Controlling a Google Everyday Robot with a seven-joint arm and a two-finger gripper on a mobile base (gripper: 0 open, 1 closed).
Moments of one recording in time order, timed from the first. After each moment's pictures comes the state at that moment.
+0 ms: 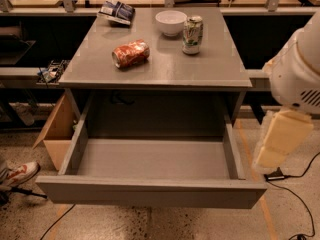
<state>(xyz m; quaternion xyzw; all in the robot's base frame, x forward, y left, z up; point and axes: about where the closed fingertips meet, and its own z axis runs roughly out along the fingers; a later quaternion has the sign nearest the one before) 0.388 -0.178 0.963 -0.58 0.80 -0.07 0.14</state>
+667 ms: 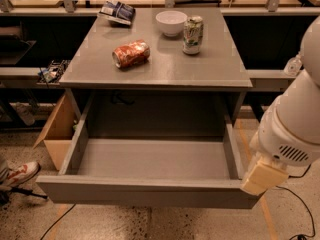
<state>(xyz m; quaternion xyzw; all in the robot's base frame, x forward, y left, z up) 0.354 -0.181 0.872 -0.54 0.84 -0.01 0.08</state>
